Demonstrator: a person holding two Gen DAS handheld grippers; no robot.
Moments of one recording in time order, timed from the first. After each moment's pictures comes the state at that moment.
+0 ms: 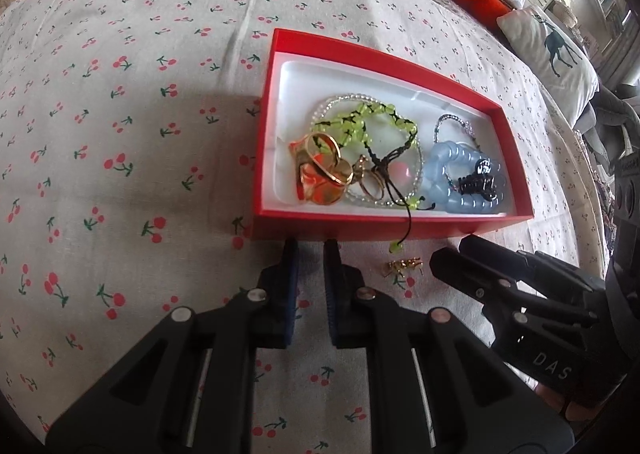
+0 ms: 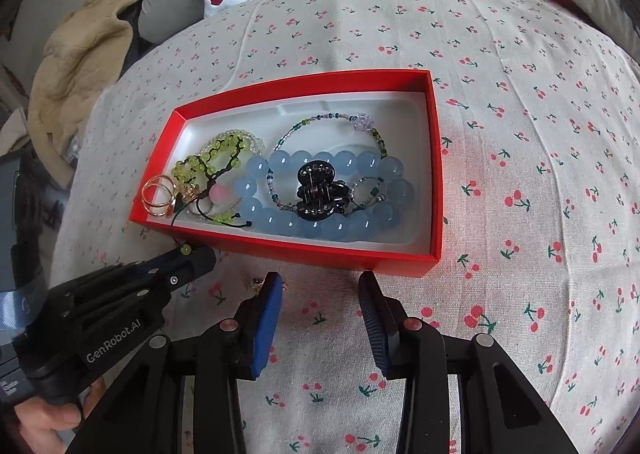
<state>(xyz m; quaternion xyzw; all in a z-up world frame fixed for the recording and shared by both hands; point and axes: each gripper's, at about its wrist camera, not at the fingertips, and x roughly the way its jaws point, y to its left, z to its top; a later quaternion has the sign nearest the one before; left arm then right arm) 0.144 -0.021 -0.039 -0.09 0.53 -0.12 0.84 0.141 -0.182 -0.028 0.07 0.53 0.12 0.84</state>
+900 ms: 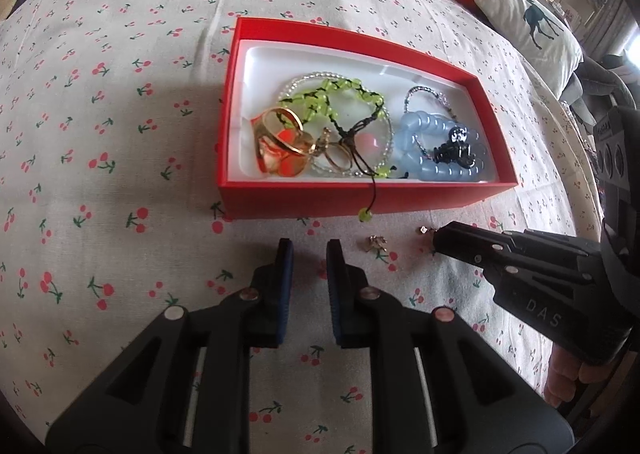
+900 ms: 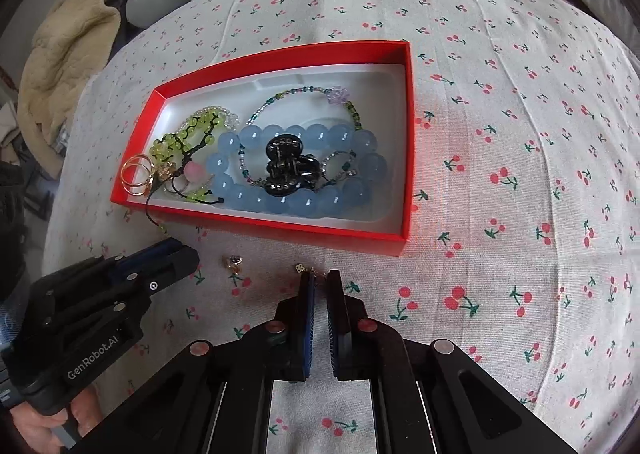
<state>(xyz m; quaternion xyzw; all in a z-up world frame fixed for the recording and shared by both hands) 0.137 -0.039 -0.037 -0.05 0.53 -0.17 0.83 0.144 -0.188 -0.036 0.06 0.56 0.10 0.82</state>
